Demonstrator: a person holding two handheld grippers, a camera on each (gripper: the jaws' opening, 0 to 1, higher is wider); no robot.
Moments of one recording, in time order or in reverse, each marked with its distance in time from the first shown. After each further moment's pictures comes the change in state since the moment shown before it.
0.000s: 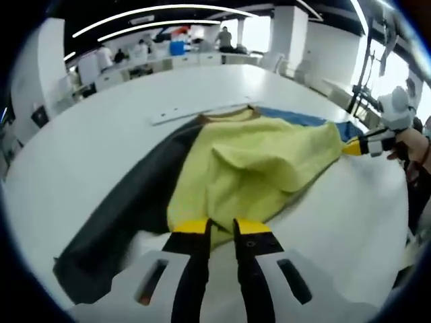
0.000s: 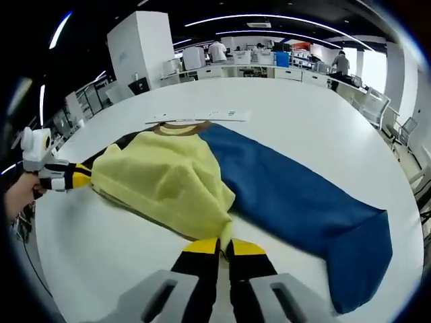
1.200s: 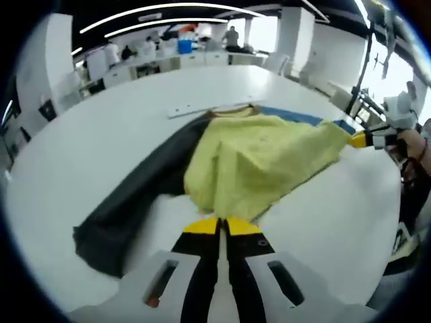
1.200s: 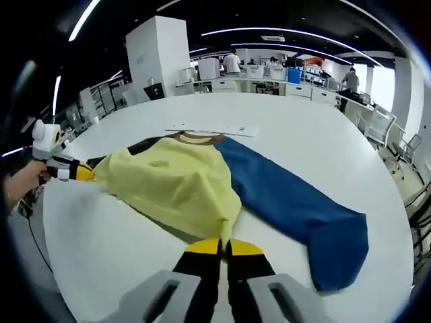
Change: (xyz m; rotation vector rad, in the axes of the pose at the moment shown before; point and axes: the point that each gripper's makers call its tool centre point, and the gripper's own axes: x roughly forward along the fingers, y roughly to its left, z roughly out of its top) left arm -0.075 -0.001 -0.027 0.002 0.022 0.028; right arm -0.061 0.010 -0.009 -0.074 -0.080 0.060
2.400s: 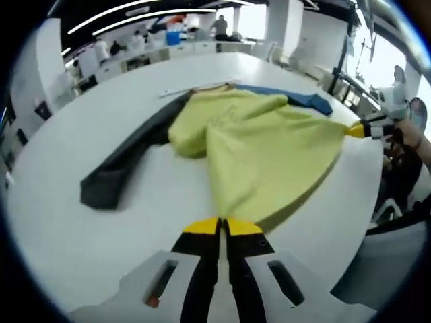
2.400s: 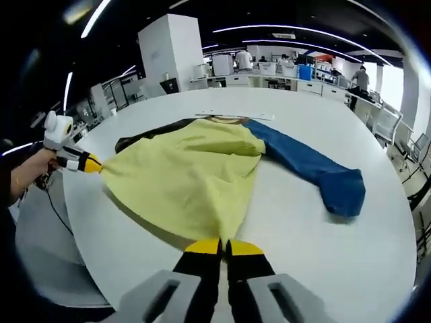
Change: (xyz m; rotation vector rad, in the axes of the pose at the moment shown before) left arm -0.064 -0.035 -0.069 0.015 0.080 -0.037; right arm -0.068 0.051 -0.073 -0.025 0.037 0.064
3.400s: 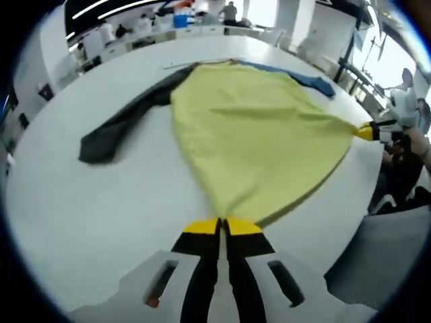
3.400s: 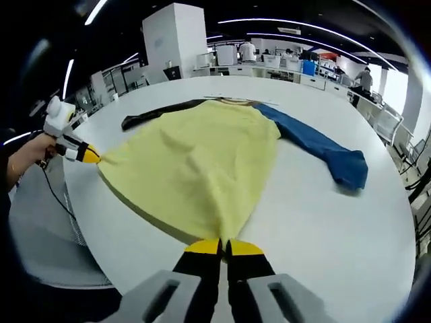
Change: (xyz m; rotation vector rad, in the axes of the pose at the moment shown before) left arm -0.010 -0.004 -0.053 -0.061 0.097 0.020; right arm -0.008 0.024 -0.043 -0.048 0.063 -0.024
